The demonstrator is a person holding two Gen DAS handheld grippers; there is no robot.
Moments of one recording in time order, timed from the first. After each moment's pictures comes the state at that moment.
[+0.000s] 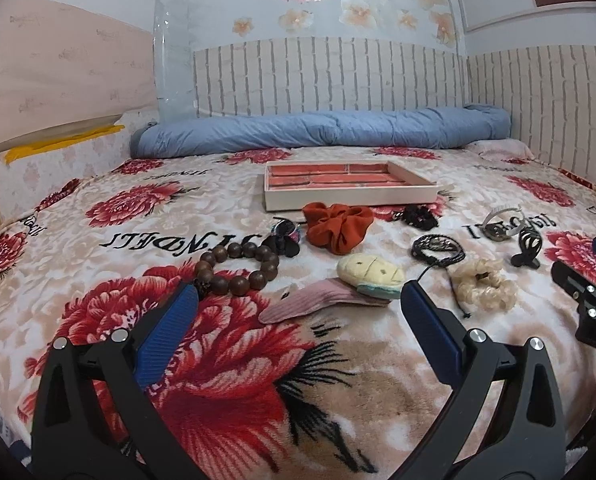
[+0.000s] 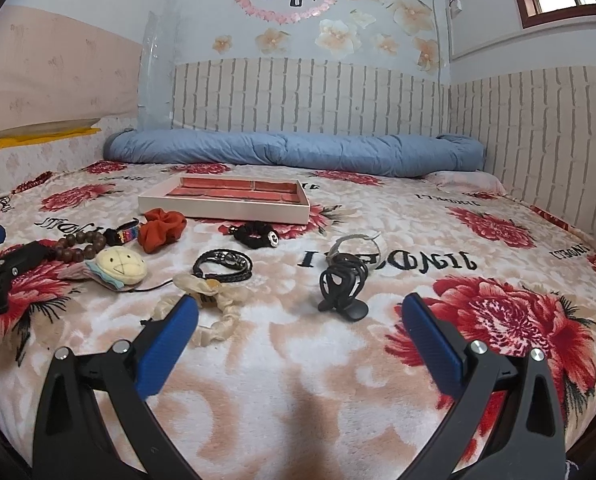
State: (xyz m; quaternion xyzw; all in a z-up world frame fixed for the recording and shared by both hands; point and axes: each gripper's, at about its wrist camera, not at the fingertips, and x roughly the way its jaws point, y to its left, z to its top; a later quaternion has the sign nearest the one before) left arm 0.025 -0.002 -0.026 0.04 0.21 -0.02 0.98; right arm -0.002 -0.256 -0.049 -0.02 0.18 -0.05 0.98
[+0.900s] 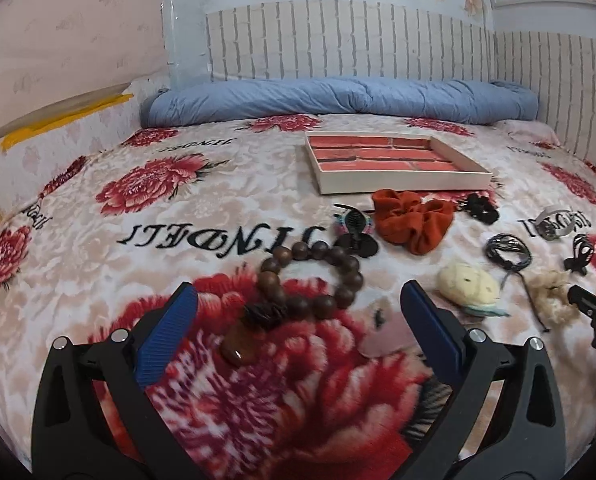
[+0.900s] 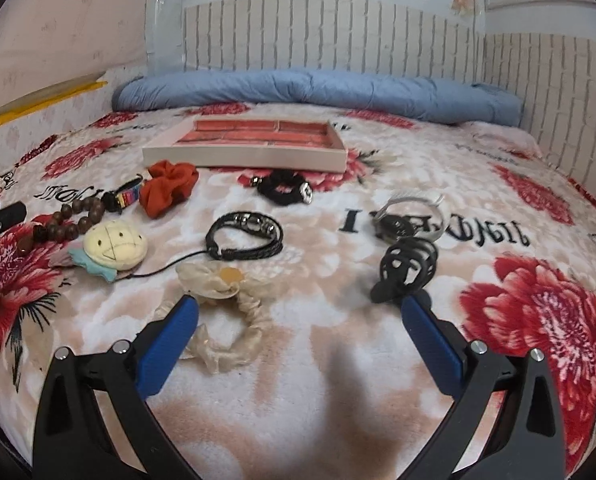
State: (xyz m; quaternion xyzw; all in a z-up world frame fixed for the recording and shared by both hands) left arm 0.100 0.066 -0.017 0.04 0.28 -0.01 0.96; right arm 0.071 -0.241 -0.062 -0.01 0.31 -0.01 0.95
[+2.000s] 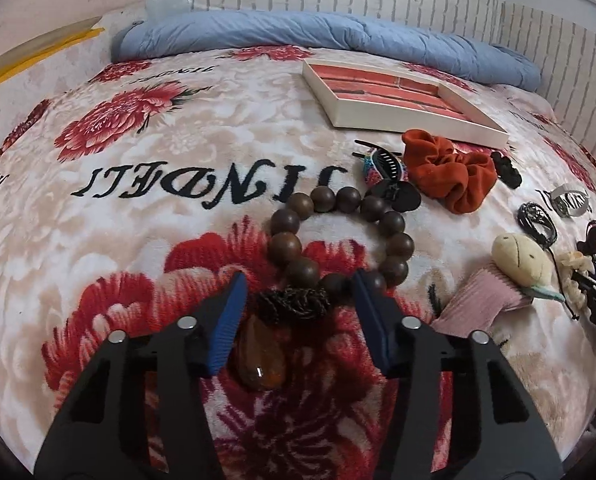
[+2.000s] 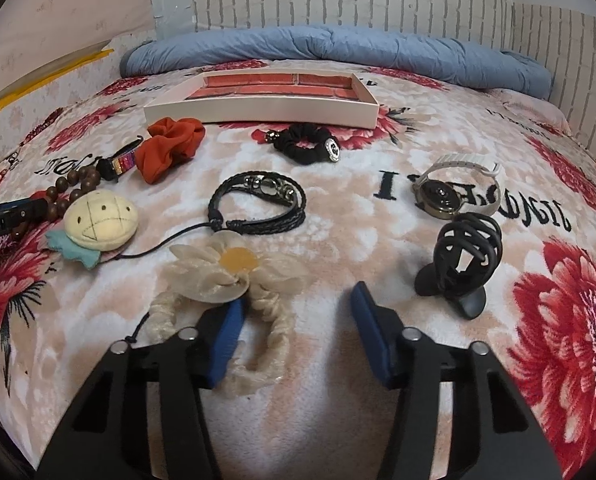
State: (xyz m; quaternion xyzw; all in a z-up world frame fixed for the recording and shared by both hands) left arm 0.157 0.100 -0.057 0.00 0.40 -0.05 0.92; right arm 0.108 -0.233 -0.086 -0.01 0.38 0.03 0.93
